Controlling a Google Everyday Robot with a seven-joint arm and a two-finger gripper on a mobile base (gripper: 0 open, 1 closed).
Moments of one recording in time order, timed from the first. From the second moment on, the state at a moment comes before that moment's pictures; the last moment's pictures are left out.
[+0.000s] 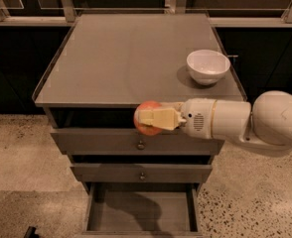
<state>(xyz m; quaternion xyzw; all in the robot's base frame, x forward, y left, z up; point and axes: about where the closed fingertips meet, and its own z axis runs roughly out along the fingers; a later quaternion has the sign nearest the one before) 0.501 -0.033 0.854 -0.23 0.76 0.44 0.42</state>
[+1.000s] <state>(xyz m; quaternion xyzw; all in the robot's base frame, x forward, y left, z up) 0.436 -0.028 0.675 -0.12 0.80 0.46 0.38</state>
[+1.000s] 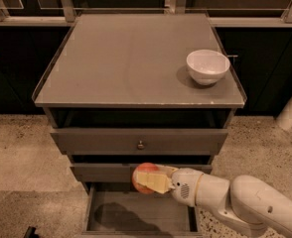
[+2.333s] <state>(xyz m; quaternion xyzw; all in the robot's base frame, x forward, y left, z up) 0.436 -0.016 0.519 -0.02 0.81 0.51 0.30</state>
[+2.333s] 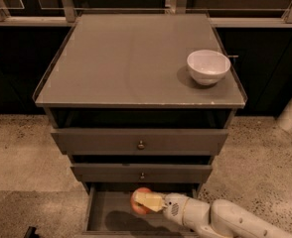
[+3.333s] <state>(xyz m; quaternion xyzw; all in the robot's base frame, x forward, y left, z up) 0.442 -0.002 0.414 0.08 0.80 0.54 0.25</state>
